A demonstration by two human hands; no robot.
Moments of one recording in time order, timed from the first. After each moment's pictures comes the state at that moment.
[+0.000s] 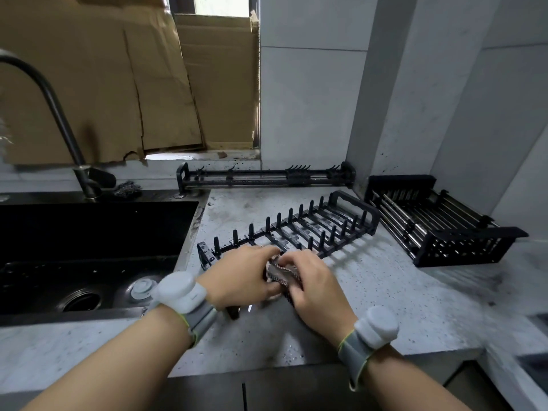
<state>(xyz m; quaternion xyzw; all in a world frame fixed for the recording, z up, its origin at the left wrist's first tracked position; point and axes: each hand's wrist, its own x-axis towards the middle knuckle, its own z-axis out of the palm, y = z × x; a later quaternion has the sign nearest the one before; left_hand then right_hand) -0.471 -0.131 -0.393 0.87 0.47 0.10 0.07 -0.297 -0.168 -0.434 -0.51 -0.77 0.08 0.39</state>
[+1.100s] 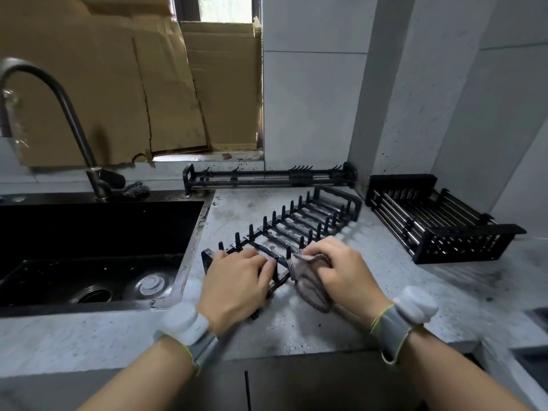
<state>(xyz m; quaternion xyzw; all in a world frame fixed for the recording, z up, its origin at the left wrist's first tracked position) -0.472 -0.164 -0.415 0.80 0.57 0.19 -0.04 -0.260 -0.174 -0.399 -0.54 -0.74 0.12 0.38</state>
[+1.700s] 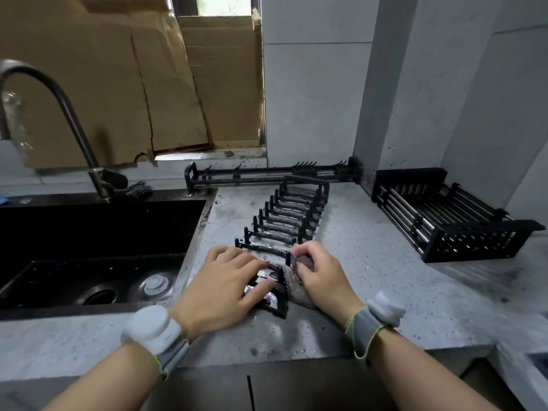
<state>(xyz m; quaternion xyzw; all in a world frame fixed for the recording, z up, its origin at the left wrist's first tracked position) -0.504 -0.163 -0.416 0.87 0.45 0.16 -0.09 -0.288 -0.158 -0.429 -0.54 -0.69 0.23 0.42</state>
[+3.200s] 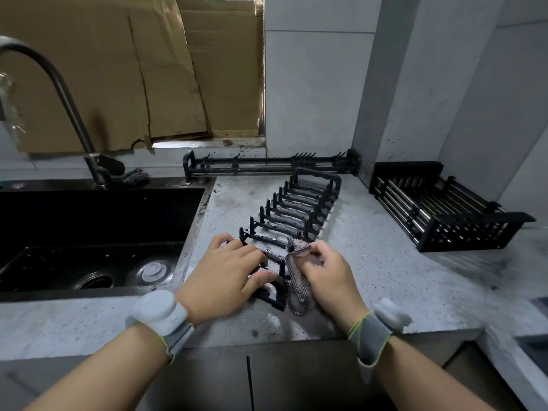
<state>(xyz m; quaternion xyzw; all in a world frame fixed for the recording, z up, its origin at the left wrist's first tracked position) -0.504 -0.158 -0.425 0.88 0.43 0.16 -0.13 -0.294 -0.190 -0.418 -0.60 -0.61 0.29 0.44</state>
